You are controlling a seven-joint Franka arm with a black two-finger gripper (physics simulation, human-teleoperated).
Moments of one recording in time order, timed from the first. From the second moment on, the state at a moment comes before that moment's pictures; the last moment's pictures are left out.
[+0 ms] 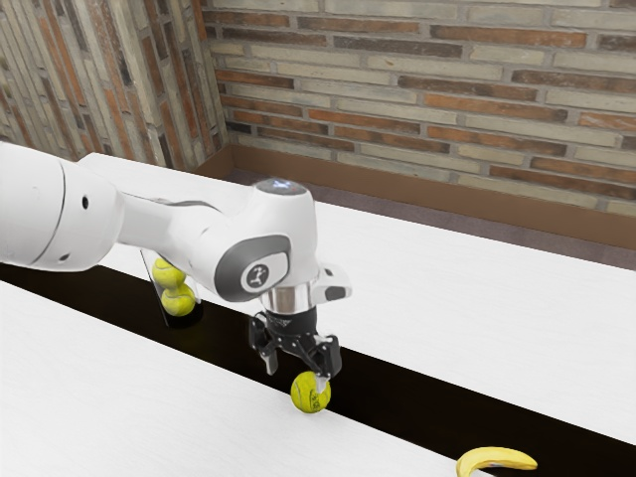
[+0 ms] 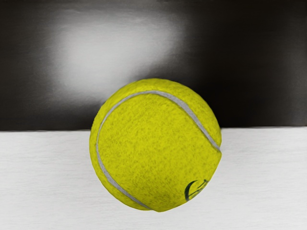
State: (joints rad) arm -0.47 0.16 0.11 -2.15 -0.10 2.18 -0.29
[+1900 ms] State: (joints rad) arm -0.47 0.18 0.12 -1.97 0.01 2.21 -0.31
